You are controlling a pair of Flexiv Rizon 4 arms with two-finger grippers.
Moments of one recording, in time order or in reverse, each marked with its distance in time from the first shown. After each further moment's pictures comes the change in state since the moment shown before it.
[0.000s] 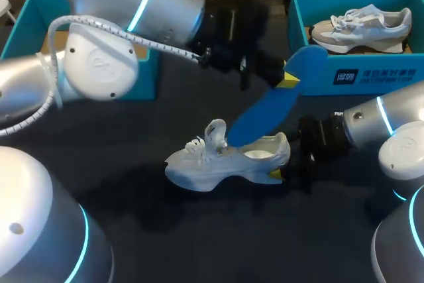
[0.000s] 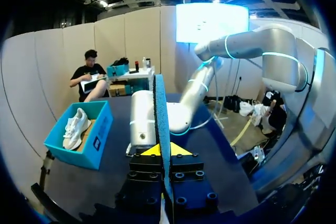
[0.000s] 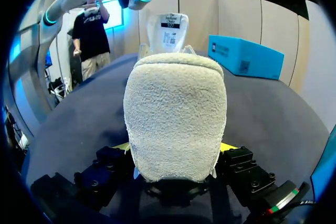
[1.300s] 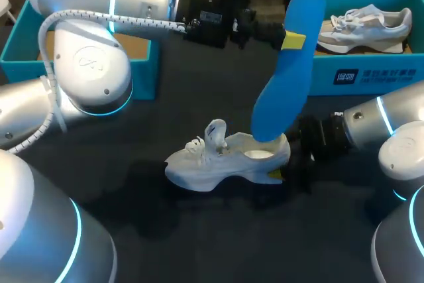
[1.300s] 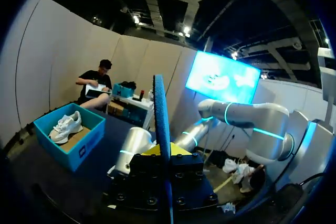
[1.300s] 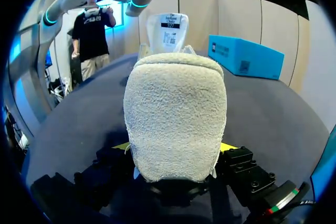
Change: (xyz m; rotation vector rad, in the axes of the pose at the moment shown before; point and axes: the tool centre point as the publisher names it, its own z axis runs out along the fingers) left arm 0.001 -0.073 -0.038 0.330 0.042 -0.361; right arm 0.000 0.000 0.000 0.000 0.000 0.000
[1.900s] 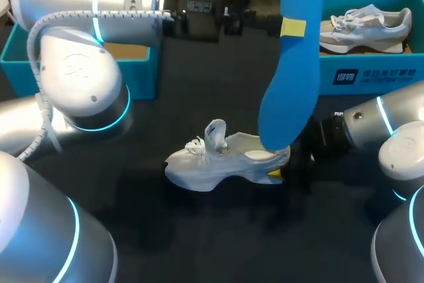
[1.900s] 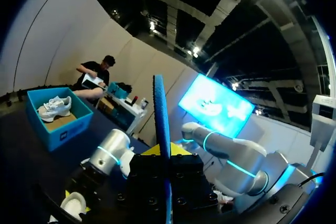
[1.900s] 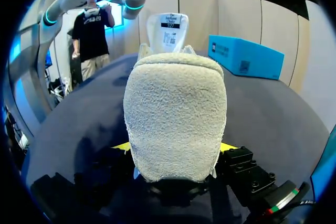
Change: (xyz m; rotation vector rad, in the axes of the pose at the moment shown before) left arm 0.040 -0.026 -0.018 0.109 0.064 -0.272; right arm 0.000 0.000 0.000 0.000 0.000 0.000
